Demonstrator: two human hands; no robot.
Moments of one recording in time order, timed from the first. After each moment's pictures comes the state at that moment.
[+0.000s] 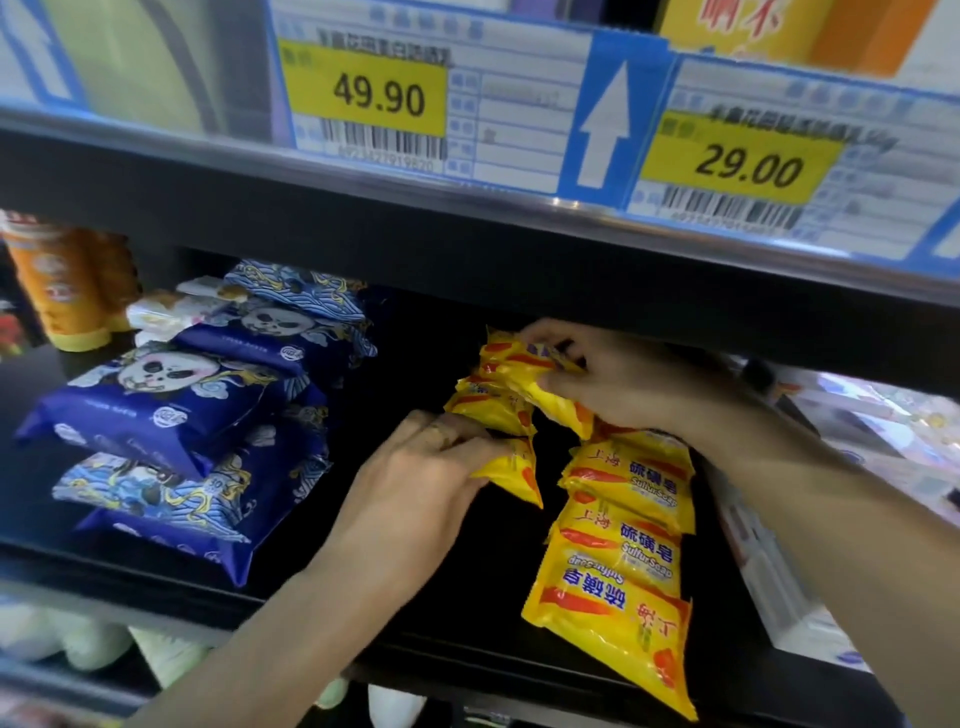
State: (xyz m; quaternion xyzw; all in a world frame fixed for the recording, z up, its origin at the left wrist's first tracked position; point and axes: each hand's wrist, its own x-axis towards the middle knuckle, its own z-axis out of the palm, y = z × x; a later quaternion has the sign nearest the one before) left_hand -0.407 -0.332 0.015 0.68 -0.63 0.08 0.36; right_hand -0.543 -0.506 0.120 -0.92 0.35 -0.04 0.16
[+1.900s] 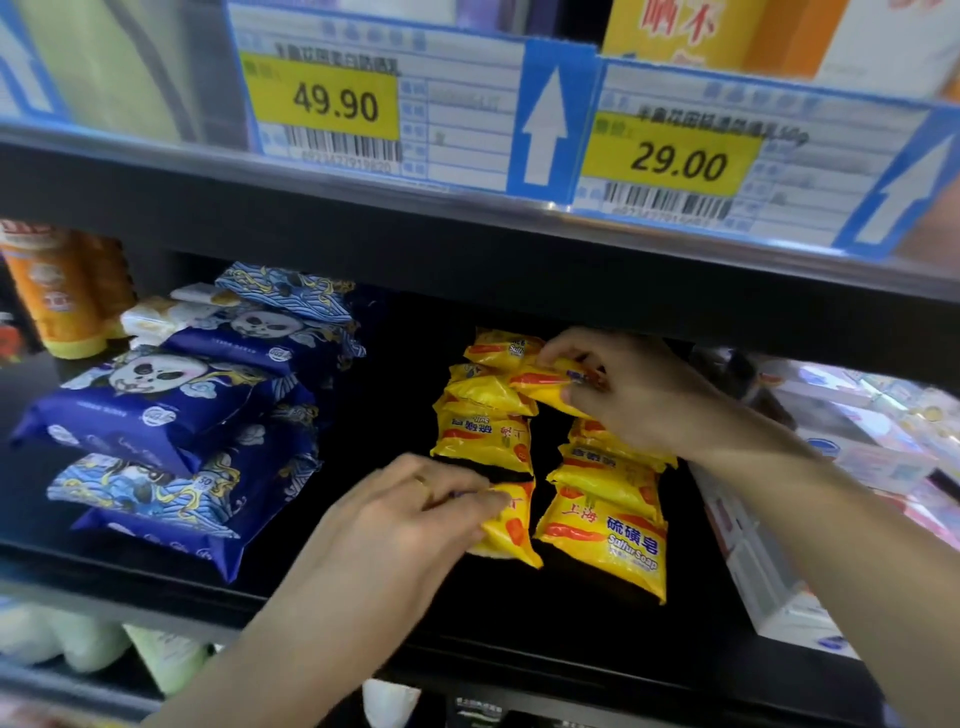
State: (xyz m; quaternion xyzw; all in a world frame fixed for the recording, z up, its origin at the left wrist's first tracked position) left_hand -0.426 -0.290 0.018 0.64 -0.70 0.11 0.30; right_hand -0.579 -0.508 0.111 -0.93 0.31 -0.14 0.12
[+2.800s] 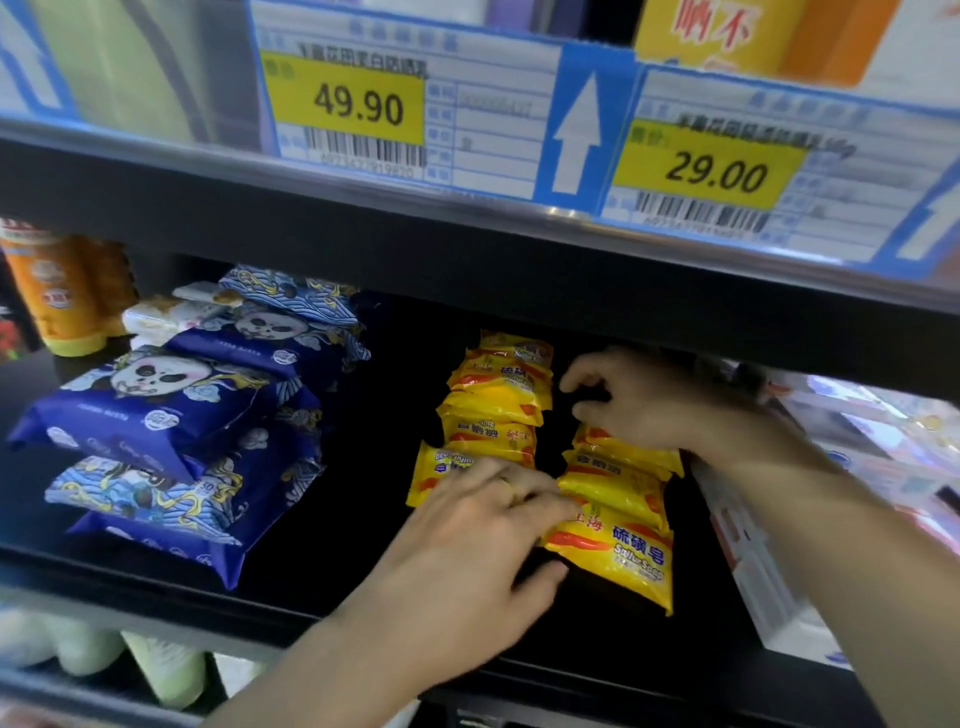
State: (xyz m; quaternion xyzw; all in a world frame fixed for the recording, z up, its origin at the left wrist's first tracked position) left_hand -0.448 -0.327 0.007 0.61 -0.72 0.06 0.31; right_hand -0.568 -0.520 0.111 -0.92 0.37 -0.04 0.10
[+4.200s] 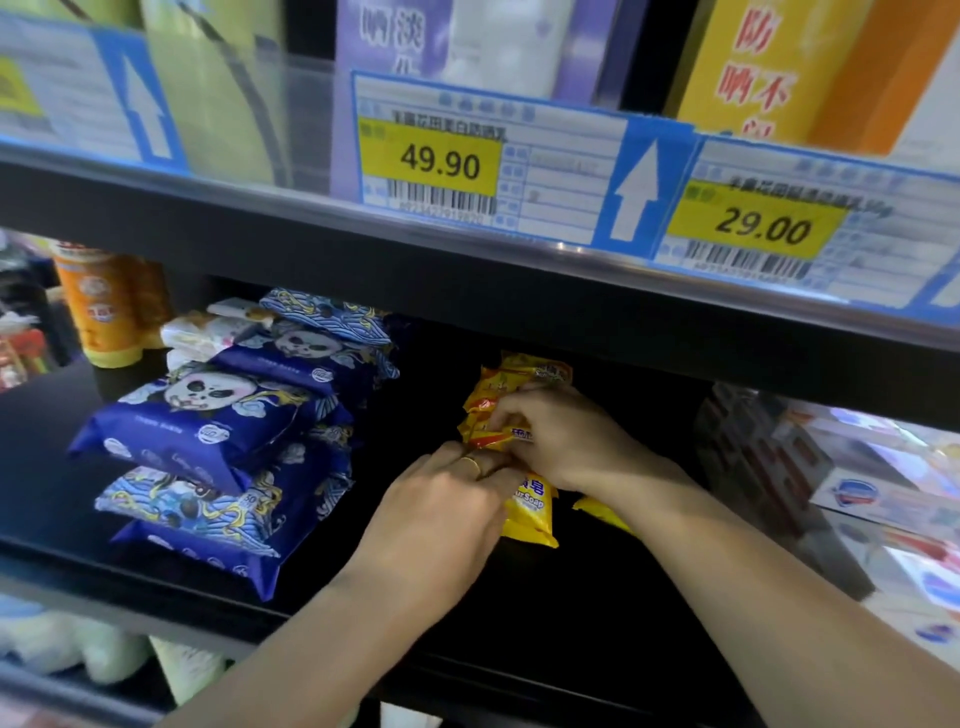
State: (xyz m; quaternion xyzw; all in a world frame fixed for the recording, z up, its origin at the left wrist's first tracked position) left_hand -0.409 -0.337 0.017 0.69 -0.66 0.17 0.24; right_hand -0.501 -0.492 0.072 -0.95 0.29 -0.10 0.05
